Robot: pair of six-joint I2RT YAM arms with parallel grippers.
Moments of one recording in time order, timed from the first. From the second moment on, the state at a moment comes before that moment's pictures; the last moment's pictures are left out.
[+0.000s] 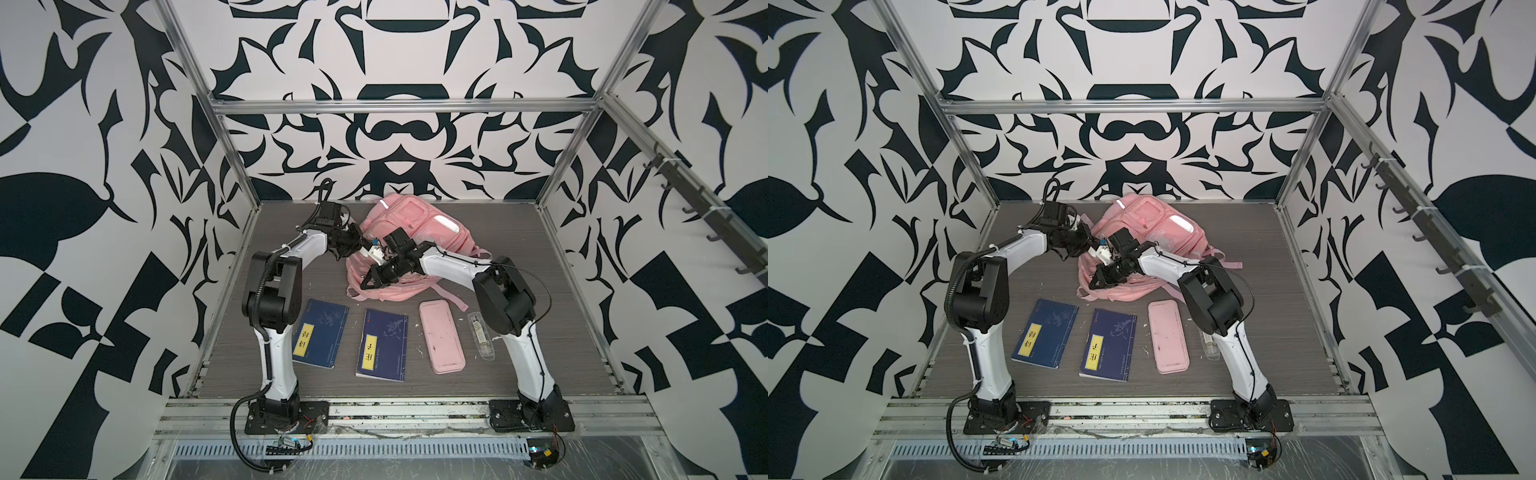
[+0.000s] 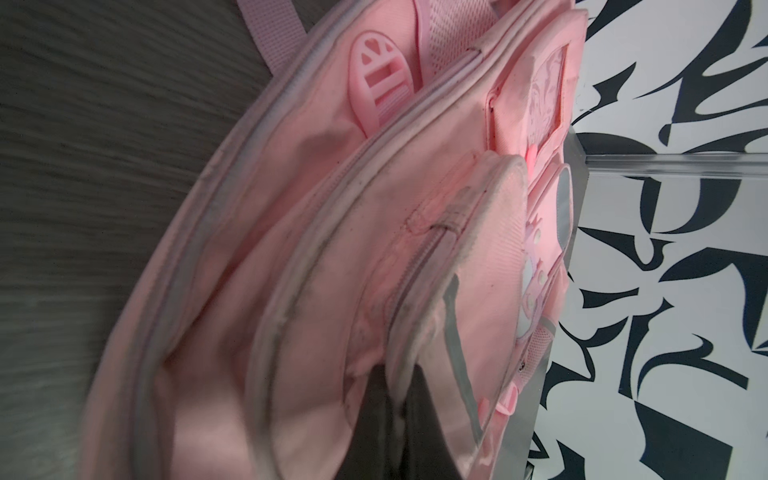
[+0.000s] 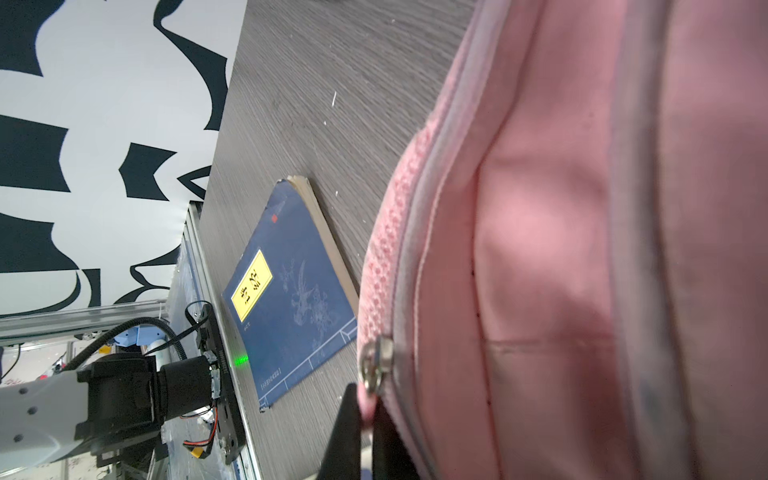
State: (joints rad) left arm -0.23 2.03 1.48 -0.33 0.54 -0.77; right arm 0.71 2.24 1.70 -0.41 -0.75 0.37
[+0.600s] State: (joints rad) left arm -0.20 1.97 1.37 -0.24 0.57 -0.86; right arm 0.69 1.80 1.28 -0.33 -0.47 0.44
